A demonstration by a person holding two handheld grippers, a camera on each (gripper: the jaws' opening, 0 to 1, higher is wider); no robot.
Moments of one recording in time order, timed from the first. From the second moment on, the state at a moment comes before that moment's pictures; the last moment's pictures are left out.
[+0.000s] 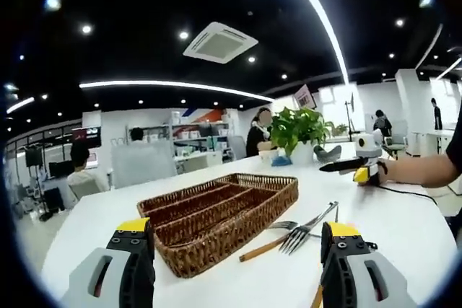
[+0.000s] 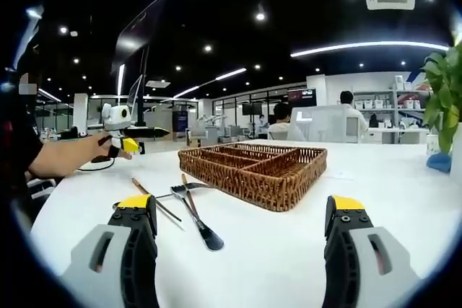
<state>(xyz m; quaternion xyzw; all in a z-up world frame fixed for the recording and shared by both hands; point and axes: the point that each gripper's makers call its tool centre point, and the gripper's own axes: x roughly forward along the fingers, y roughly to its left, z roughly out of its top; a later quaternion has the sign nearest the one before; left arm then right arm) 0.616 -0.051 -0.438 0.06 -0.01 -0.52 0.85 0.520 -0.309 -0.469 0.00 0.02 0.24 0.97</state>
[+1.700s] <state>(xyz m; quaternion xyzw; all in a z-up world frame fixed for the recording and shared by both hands) 0.605 -0.008 -0.474 0.07 0.02 -0.55 0.83 0.499 -0.261 -0.395 -0.12 0.05 0.30 0.94</state>
